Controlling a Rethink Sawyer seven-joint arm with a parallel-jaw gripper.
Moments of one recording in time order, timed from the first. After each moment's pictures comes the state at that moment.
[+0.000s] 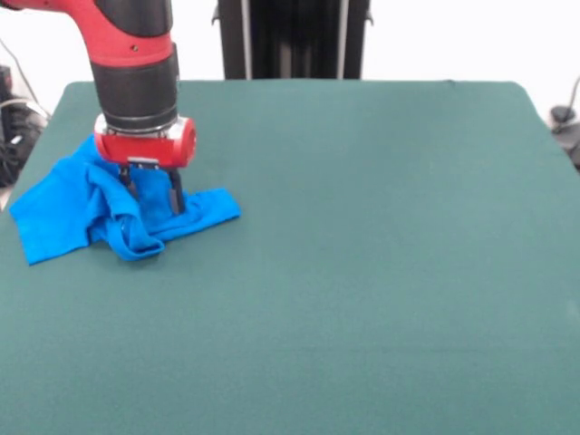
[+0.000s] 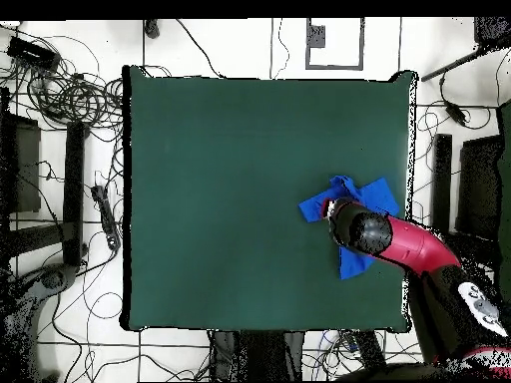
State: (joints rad) arm -0.66 -0.44 0.18 1.60 -0.29 0.32 1.57
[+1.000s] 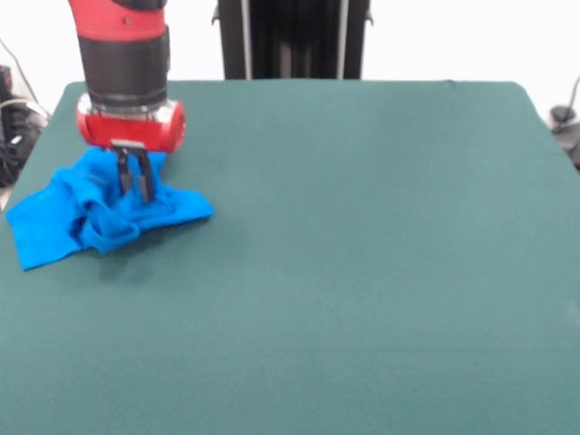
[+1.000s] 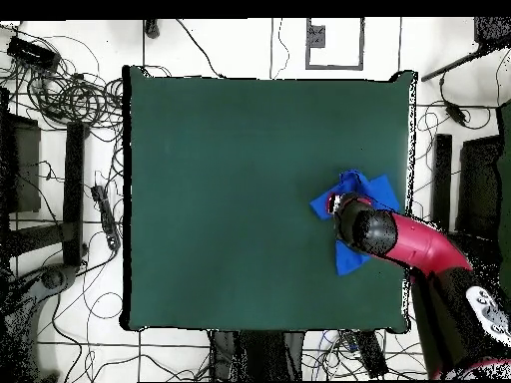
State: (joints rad) arm -0.64 -0.53 0.16 1.63 -0.29 0.30 1.57
